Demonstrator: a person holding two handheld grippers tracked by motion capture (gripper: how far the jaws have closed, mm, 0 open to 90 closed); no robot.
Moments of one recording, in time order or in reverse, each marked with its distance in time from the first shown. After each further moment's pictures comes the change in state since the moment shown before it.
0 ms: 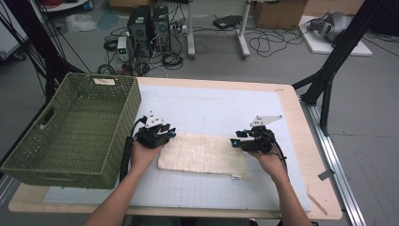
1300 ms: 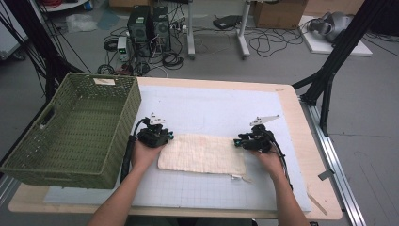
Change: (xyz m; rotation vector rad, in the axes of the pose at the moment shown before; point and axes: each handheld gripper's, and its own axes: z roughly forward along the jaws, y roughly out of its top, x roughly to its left) left arm 0.010 -0.013 0.022 0.150 0.013 -0.047; right arm -0.026 -0.019 0.016 0.085 -0.030 0.095
